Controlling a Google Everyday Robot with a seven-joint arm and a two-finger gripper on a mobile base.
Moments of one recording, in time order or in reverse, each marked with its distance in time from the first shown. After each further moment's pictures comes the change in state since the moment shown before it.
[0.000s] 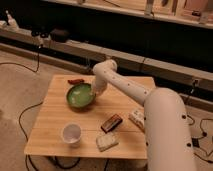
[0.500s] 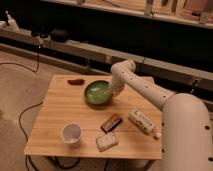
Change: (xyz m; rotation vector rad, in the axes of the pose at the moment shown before) arm -0.022 0.102 -0.036 -0.065 0.016 0.177
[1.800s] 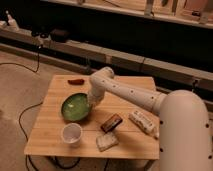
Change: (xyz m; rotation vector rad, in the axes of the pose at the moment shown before) arm -0.075 -0.134 0.019 0.090 -0.061 -0.309
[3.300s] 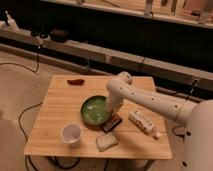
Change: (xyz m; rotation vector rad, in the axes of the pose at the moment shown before) arm -0.081 0.087 -0.030 -0.145 -0.031 0.107
